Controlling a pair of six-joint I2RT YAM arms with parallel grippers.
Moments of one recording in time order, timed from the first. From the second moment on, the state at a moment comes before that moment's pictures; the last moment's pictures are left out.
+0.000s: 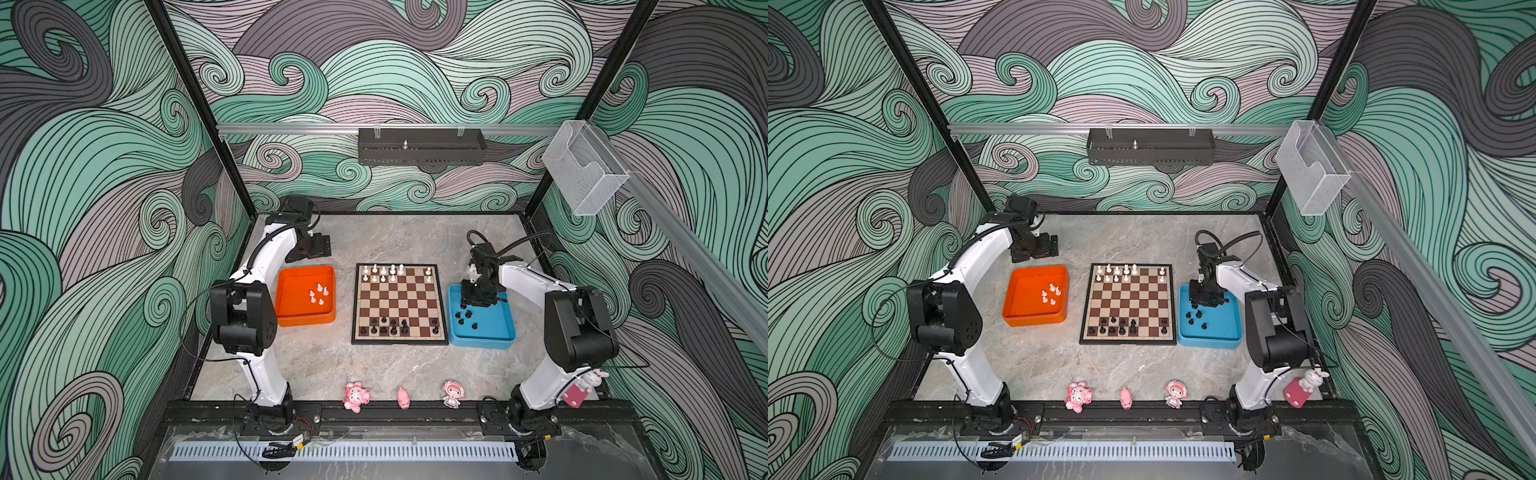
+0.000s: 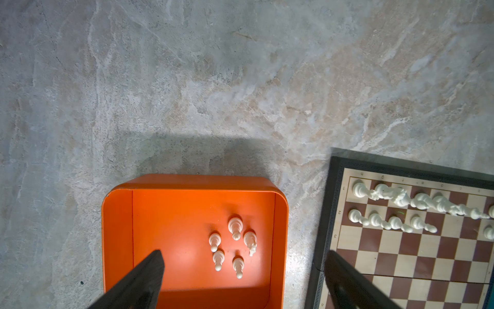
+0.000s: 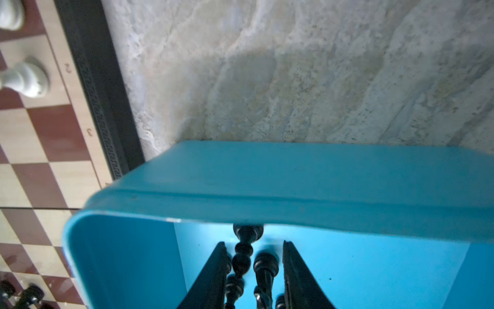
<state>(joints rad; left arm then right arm) -0.09 1.82 1.63 -1.00 -0.02 -0.26 0.19 1.72 1.09 -0.76 -0.11 0.24</state>
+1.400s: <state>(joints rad) -0.07 1.83 1.63 -1.00 0.01 -0.26 0.24 1.60 1.18 -0.91 -0.09 0.23</state>
